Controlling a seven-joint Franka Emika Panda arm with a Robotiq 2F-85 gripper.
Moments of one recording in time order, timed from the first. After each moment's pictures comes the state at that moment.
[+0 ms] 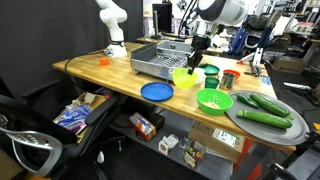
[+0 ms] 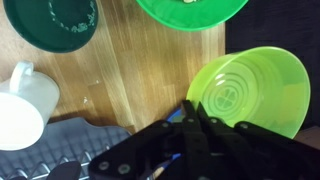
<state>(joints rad) -0.06 0.51 0.21 -1.88 0.16 2.42 -0.45</state>
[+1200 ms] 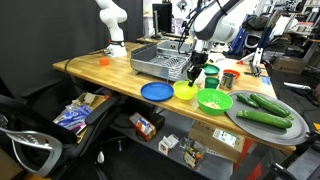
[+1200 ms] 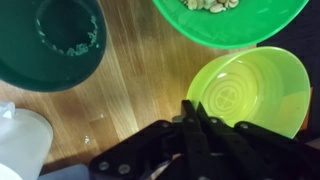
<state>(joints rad) -0.06 0.69 0.18 -1.79 0.15 2.42 -0.45</state>
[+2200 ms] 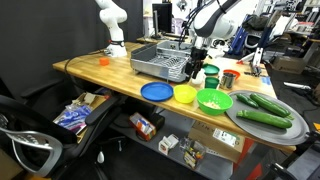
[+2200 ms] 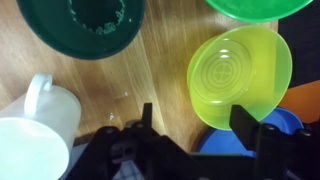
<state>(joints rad) -0.07 0.70 0.17 -1.73 0.13 2.42 -0.44</state>
